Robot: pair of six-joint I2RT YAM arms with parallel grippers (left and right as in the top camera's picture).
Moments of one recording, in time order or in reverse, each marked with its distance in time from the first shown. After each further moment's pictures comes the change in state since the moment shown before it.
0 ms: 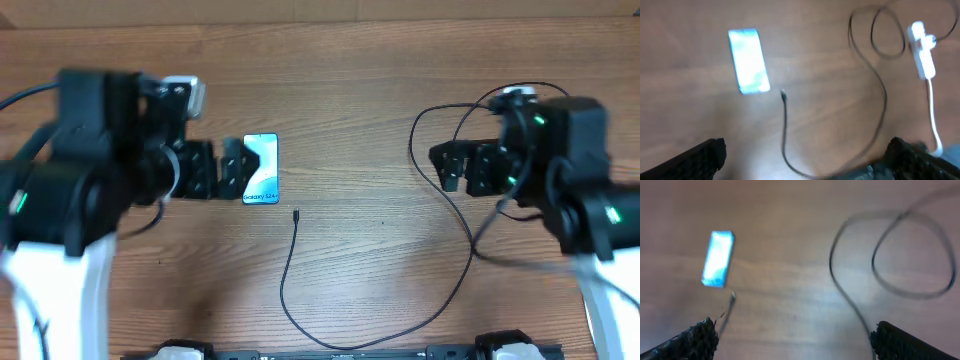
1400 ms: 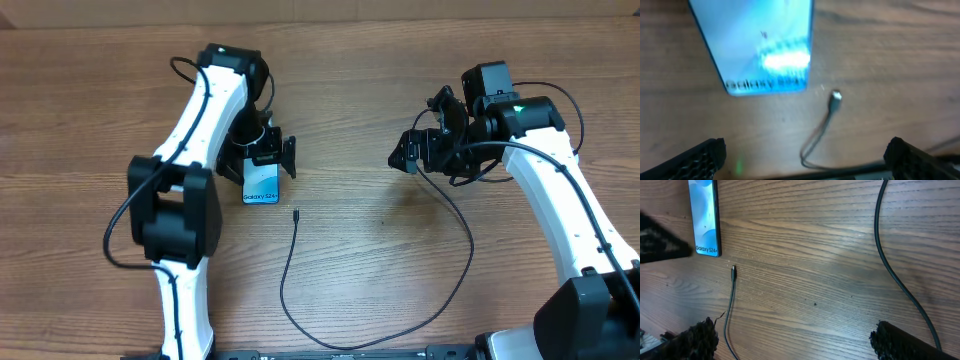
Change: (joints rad) left arm -0.083 0.844 0.000 0.025 -0.106 -0.093; right arm 0.000 0.440 0.001 0.030 -0.208 -0.003
